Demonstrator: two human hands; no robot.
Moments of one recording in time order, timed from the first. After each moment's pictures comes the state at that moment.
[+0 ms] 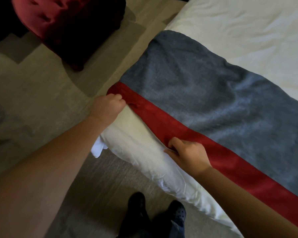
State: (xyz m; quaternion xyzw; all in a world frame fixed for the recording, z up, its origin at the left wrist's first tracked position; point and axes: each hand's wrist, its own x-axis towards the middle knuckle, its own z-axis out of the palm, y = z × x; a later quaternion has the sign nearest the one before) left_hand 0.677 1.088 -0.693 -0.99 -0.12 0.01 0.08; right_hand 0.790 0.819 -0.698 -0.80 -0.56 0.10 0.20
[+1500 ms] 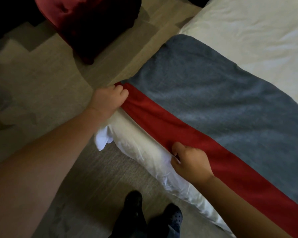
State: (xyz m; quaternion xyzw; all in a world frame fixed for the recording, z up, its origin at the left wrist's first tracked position) left_hand 0.646 1.103 -0.697 -0.96 -0.16 -0.03 0.24; right_hand 0.766 0.819 -0.706 -0.82 -0.54 0.17 0.10
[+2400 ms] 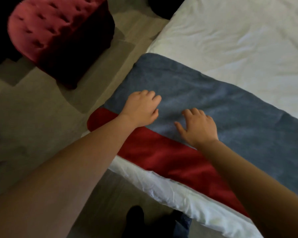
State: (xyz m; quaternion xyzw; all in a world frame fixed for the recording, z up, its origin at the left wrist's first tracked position) left_hand 0.792 1.026 -0.653 -1.00 -0.06 -0.05 0.05; right_hand 0.884 0.841 -0.654 -0.91 -0.41 0.07 0.01
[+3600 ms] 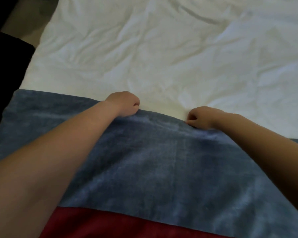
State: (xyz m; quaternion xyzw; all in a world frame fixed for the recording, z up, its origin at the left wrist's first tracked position) left_hand 1.181 0.836 -0.718 -0.96 0.00 0.29 -0.05; right_hand 1.257 0.566 -0.728 -0.87 -0.29 0.40 0.01
